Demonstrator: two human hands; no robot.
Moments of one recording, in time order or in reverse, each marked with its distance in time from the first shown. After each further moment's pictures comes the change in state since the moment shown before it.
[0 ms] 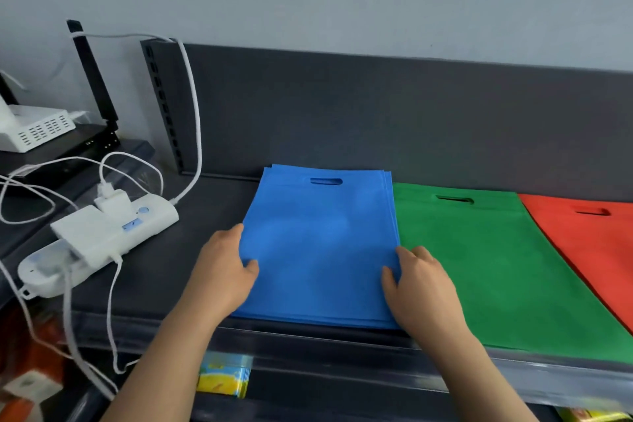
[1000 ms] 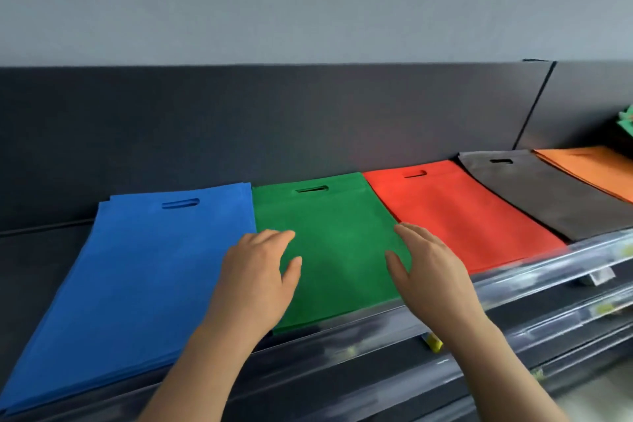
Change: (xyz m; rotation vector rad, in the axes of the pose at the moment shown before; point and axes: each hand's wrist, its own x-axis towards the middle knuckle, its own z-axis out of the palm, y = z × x) left_hand -0.048 0.170 0.094 0.072 -0.025 0.699; right_hand -0.057 0.148 -0.087 0.011 0.256 0.201
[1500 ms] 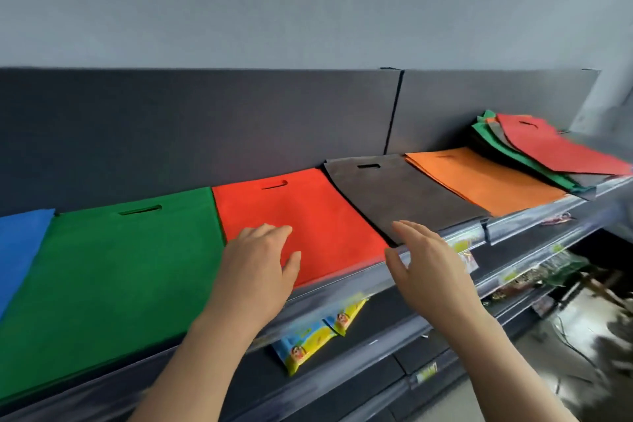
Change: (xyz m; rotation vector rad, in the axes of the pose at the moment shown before) left_hand 0.063 0.237 0.125 -0.038 -0.012 0.163; right_hand 0.006 0.247 -0.112 -0.078 0.058 0.113
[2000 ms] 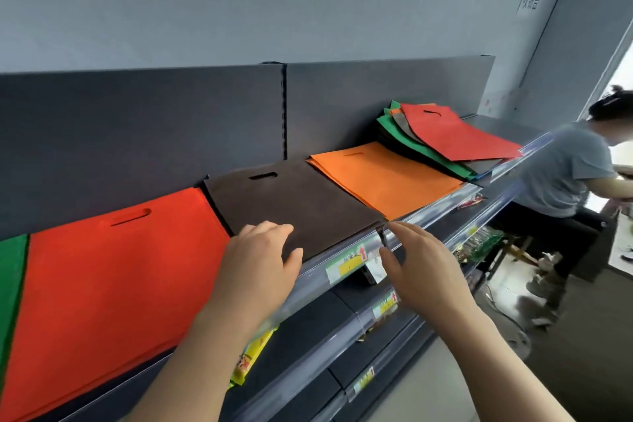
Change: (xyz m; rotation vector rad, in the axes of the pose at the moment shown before) left_hand 0.100 0.156 0.112 -0.059 -0.100 0.148; right_hand 0.037 0.182 -0.043 -0.045 0.040 0.221
